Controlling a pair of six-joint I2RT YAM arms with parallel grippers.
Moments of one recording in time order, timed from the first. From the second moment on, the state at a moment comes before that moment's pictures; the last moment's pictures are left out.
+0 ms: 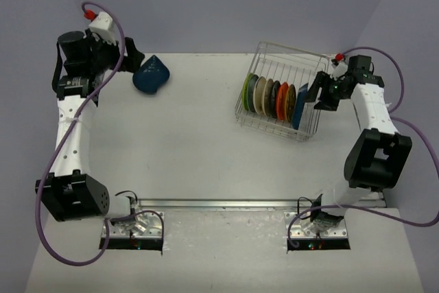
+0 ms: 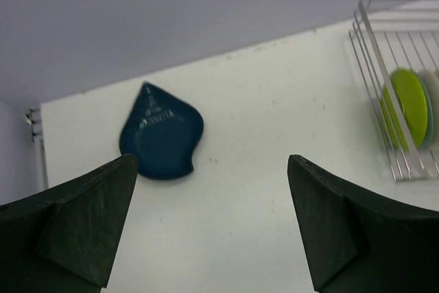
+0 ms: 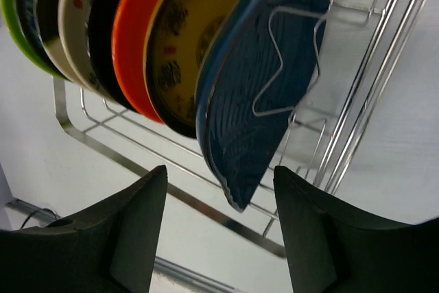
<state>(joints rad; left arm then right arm) 0.21 1.37 1.49 -0.34 0.49 0.09 -0.25 1.63 1.34 -0.76 -0.49 0.12</state>
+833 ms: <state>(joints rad) 0.21 1.31 1.29 -0.44 0.45 0.15 -0.24 1.88 1.54 -0.73 -0.54 0.17</state>
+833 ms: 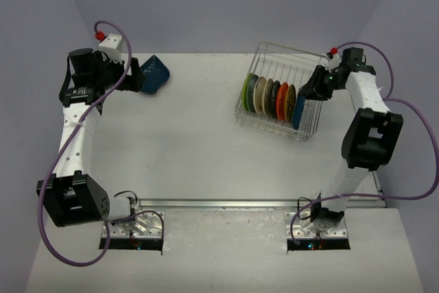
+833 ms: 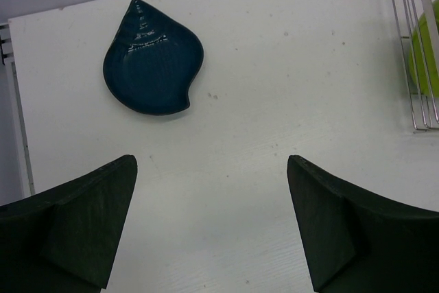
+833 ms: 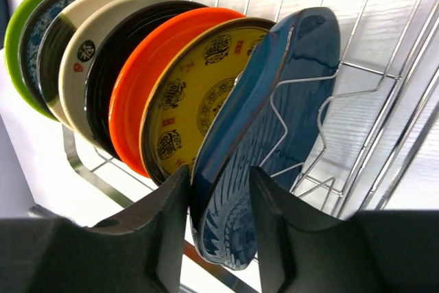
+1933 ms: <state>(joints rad) 0.21 1.31 1.28 -0.42 0.43 0.12 -0.27 1.72 1.51 -0.84 -0.74 0.25</state>
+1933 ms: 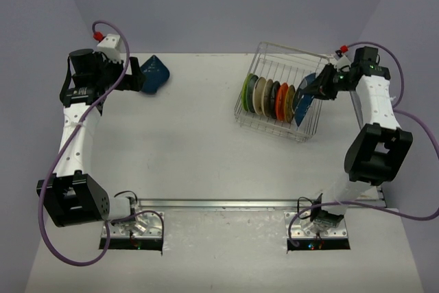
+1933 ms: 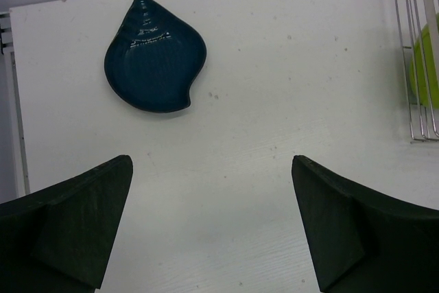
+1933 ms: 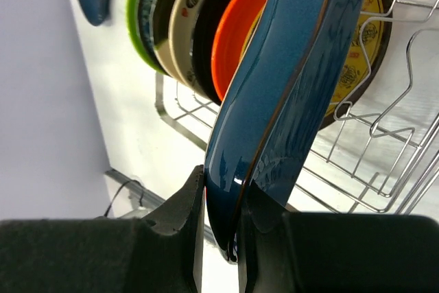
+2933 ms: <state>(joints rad) 0.08 1.10 1.36 -0.79 0.80 0.19 0.83 0.90 0.62 -0.53 -0.17 -1.87</state>
